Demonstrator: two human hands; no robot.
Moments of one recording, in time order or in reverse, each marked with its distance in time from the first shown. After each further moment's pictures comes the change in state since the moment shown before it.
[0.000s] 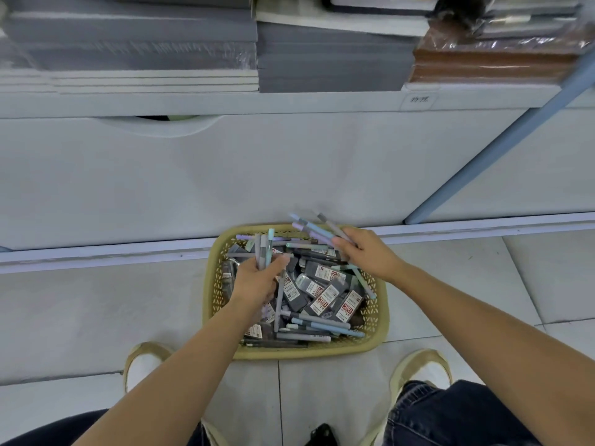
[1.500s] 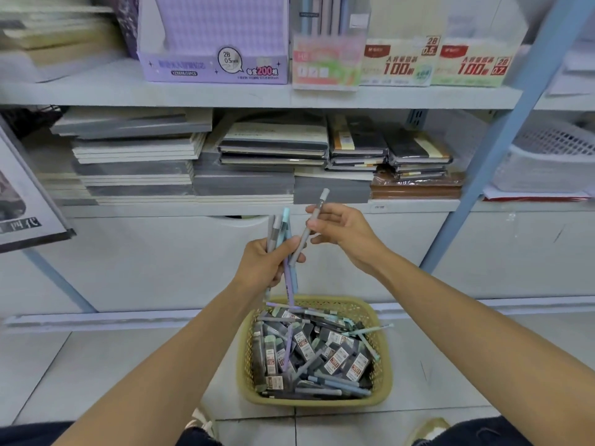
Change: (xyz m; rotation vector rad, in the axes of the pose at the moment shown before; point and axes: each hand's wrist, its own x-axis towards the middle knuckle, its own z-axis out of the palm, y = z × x) left_hand -0.124 0.144 -0.026 0.006 -0.136 0.585; right_hand -0.050 -0.218 -0.079 0.782 0.171 -0.387
